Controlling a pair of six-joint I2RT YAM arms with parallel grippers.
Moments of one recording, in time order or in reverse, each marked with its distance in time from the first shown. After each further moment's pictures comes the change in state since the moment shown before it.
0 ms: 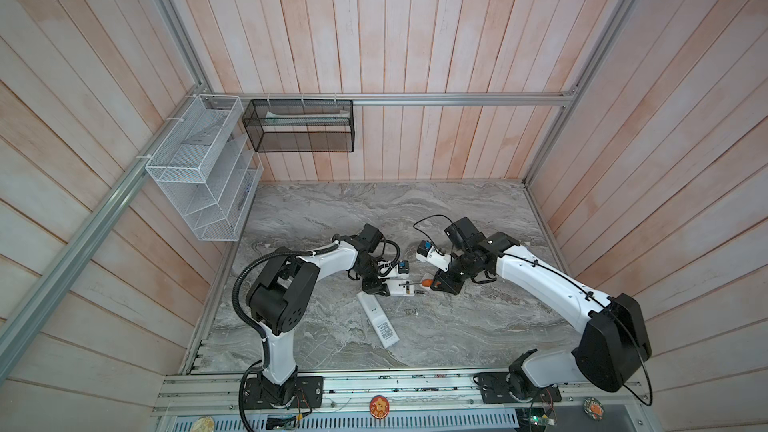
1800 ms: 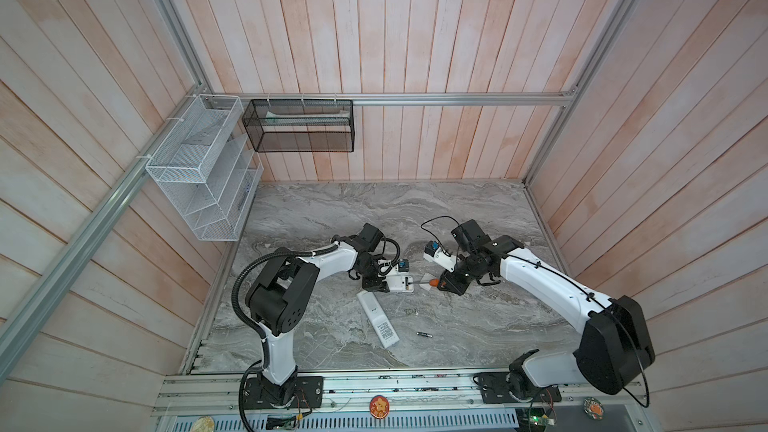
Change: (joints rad) left arm -0.001 -0.005 -0.014 0.062 -0.058 -0.006; right arm -0.056 -0.016 -0.065 0.034 0.032 0.015
